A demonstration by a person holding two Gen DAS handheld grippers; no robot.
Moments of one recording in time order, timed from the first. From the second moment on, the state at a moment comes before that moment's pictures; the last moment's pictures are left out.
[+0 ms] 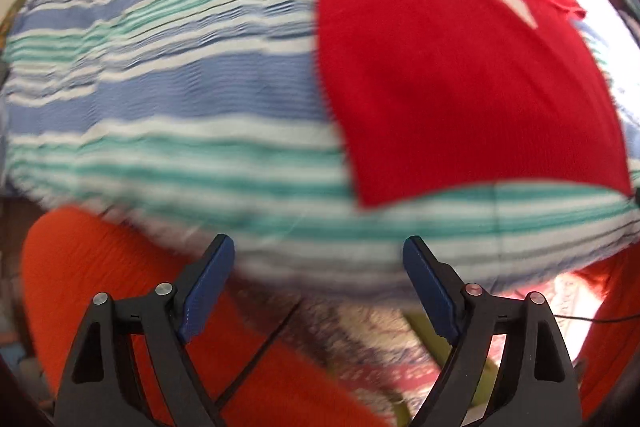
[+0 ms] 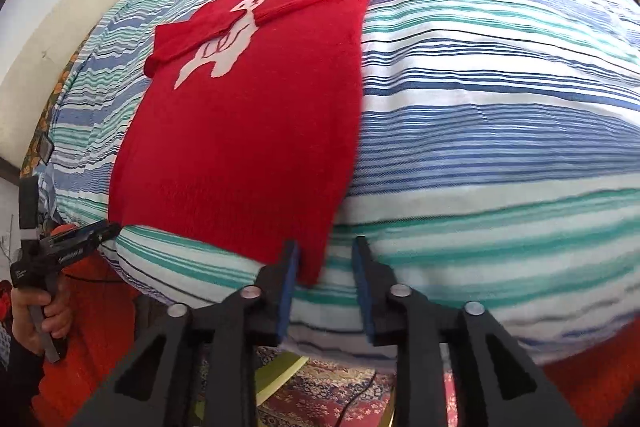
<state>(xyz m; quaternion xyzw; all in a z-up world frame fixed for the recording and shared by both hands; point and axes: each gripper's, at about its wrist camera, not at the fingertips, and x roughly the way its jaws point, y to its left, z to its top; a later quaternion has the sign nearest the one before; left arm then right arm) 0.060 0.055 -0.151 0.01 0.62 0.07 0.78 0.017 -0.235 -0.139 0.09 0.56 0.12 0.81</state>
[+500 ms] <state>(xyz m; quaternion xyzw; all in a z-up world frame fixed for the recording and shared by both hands) 0.089 0.042 -0.095 -0.03 0.50 0.02 0.86 0.016 -0.213 -0.074 0.05 0.43 0.14 0.89</state>
